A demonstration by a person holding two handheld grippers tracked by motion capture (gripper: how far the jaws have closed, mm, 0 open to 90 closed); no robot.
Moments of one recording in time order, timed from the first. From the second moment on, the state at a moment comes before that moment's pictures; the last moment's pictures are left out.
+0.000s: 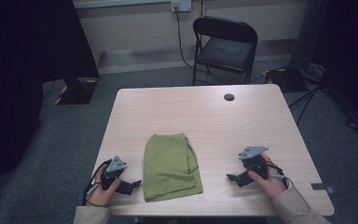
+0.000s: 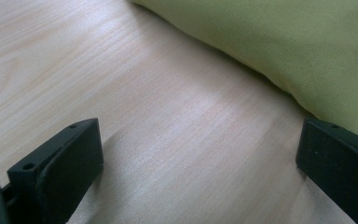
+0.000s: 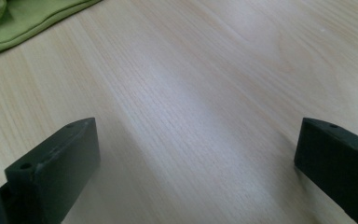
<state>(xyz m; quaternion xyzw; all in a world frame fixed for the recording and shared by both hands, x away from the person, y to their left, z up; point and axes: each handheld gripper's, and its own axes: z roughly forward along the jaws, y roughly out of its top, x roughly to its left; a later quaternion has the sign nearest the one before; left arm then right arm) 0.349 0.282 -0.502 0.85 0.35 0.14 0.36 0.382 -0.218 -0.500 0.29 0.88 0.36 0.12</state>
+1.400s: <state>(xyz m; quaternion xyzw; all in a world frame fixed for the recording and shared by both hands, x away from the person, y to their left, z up) 0.349 0.282 -0.502 0.85 0.35 0.14 0.36 0.371 -0.289 -0.500 0.34 0.86 0.35 0.14</state>
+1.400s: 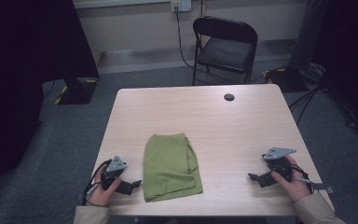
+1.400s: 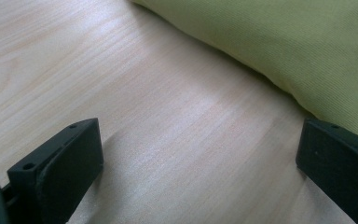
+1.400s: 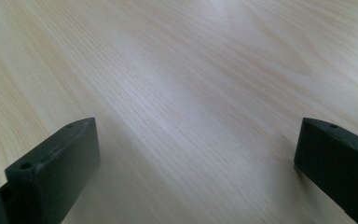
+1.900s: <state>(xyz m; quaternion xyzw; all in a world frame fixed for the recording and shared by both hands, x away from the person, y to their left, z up) 0.349 0.282 -0.502 0.85 0.35 0.14 0.36 0.366 -0.316 -0.500 0.37 0.85 0.35 0.15</state>
